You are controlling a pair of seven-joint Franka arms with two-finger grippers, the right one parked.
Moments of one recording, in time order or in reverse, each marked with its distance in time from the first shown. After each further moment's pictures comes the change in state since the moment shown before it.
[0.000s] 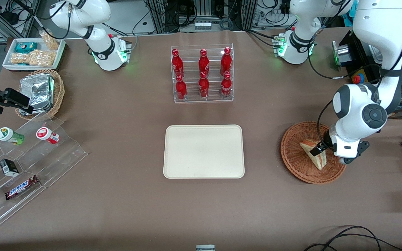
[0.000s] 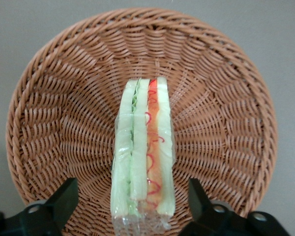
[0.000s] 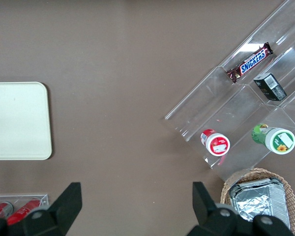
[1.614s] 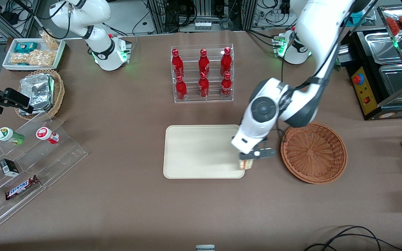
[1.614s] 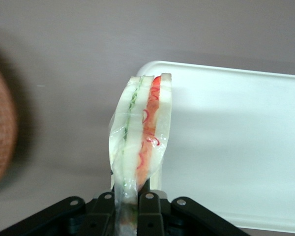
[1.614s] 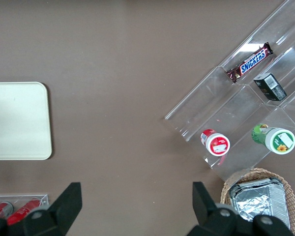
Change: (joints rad) arm -0.359 0.232 -0.201 0.512 0.088 -0.283 -0.020
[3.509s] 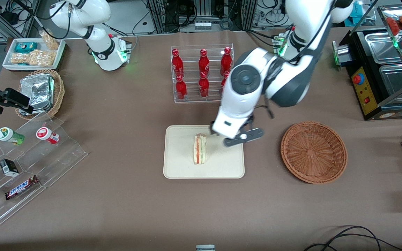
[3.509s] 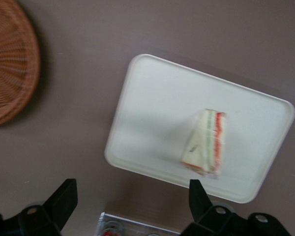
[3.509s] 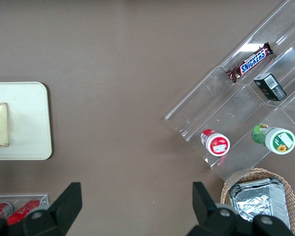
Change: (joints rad) arm -0.188 -0.106 0.184 0.206 -0.103 -0.320 -0.212
